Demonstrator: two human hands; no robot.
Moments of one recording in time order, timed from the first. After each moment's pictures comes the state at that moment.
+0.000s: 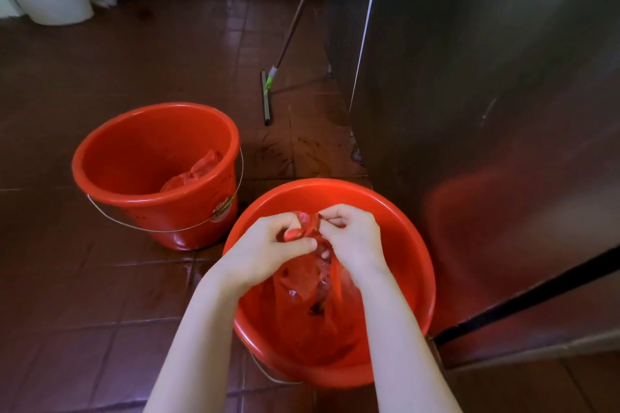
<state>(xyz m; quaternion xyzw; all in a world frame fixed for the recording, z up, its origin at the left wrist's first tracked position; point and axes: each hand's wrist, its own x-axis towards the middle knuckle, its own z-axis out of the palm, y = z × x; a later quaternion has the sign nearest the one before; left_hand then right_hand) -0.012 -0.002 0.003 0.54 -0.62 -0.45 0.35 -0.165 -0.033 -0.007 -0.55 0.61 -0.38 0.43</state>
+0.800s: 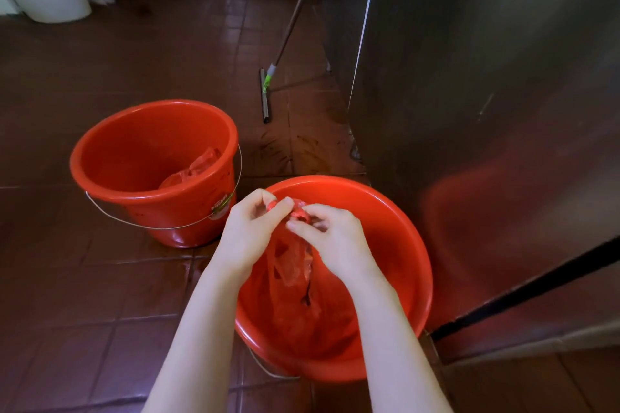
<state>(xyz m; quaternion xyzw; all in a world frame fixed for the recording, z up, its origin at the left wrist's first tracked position) -0.013 -0.008 -0.003 0.59 -0.47 -0.42 0.51 -0.159 -0.023 -0.005 -0.67 0.53 -0.32 0.41</state>
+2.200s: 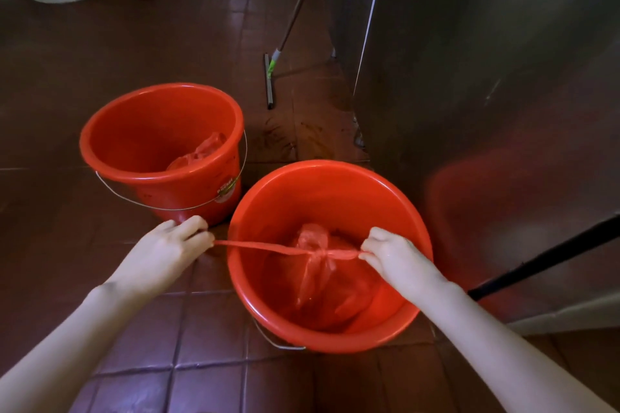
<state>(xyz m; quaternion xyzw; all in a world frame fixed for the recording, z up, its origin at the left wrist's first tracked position) 0.127 0.044 -0.053 0.51 -0.85 0.12 0.10 -0.252 -0.011 -0.053 -0.85 0.51 -0.01 0.12</state>
